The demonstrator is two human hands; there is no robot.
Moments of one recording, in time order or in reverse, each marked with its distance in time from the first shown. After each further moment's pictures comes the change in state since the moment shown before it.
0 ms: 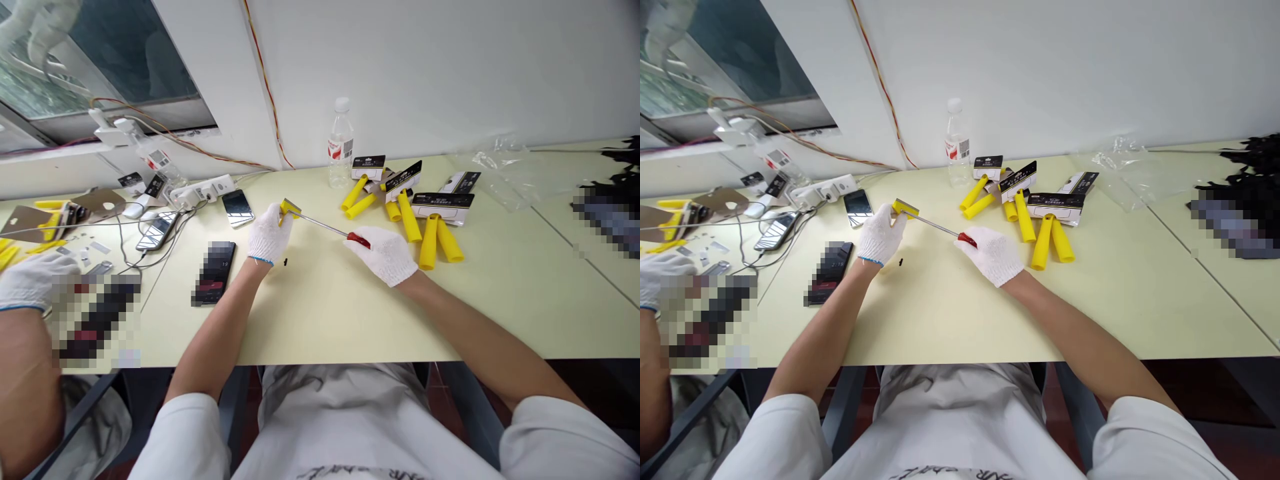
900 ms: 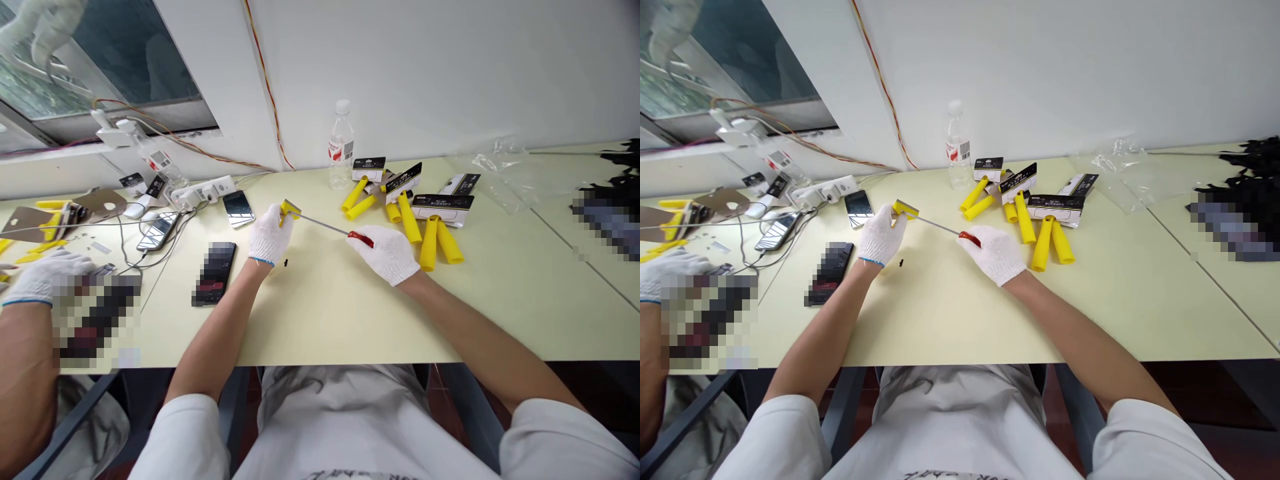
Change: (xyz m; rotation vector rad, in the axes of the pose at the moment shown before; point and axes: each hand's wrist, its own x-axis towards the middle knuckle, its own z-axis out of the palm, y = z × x) left_hand 0.007 -0.016 0.012 0.086 0.039 0.077; right_hand 0.004 0.007 0.002 0.022 0.074 0.036
